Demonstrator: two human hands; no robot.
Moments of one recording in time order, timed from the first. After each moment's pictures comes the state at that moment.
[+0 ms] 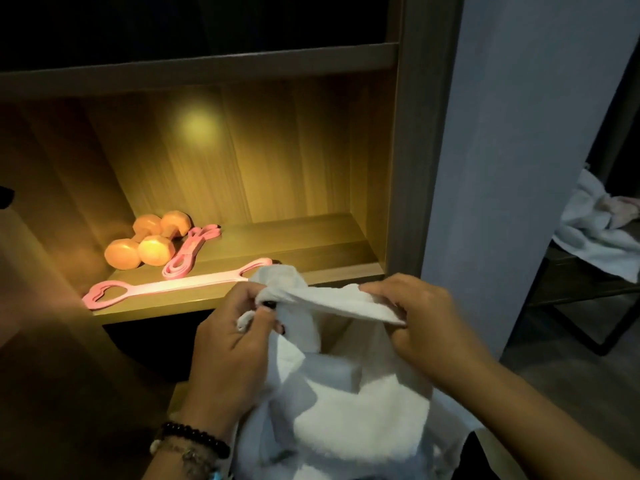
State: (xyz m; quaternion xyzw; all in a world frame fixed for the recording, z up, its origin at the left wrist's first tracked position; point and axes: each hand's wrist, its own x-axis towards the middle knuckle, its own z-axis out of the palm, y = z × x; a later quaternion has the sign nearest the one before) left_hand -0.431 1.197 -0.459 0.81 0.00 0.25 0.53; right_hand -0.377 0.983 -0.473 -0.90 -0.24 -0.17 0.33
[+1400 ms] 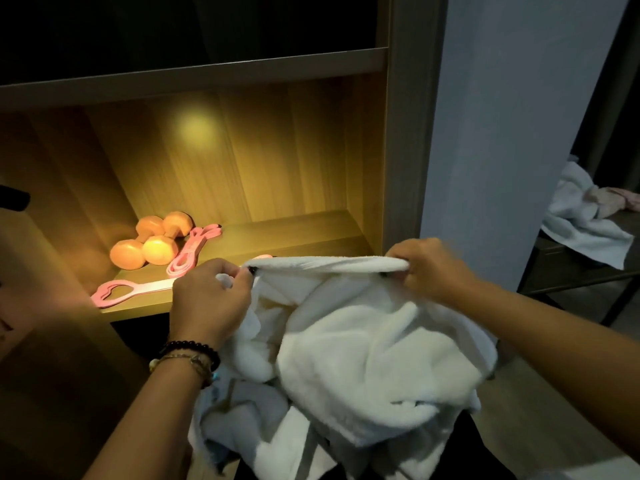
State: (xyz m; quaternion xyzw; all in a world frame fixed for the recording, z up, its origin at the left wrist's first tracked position) left_hand -0.387 1.241 -0.458 0.88 0.15 0.31 0.34; right_hand -0.299 0.948 -0.477 -0.93 -0.25 -0.16 0.22
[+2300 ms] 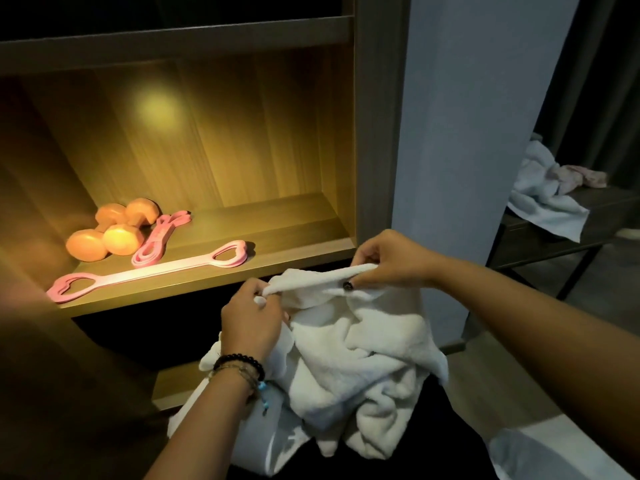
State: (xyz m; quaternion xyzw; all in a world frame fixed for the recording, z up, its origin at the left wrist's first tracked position) left_hand -0.379 1.174 -0.530 0.85 0.15 0.19 0.47; right_hand -0.317 0.952 -0.468 -0.90 -0.24 0.07 0.35
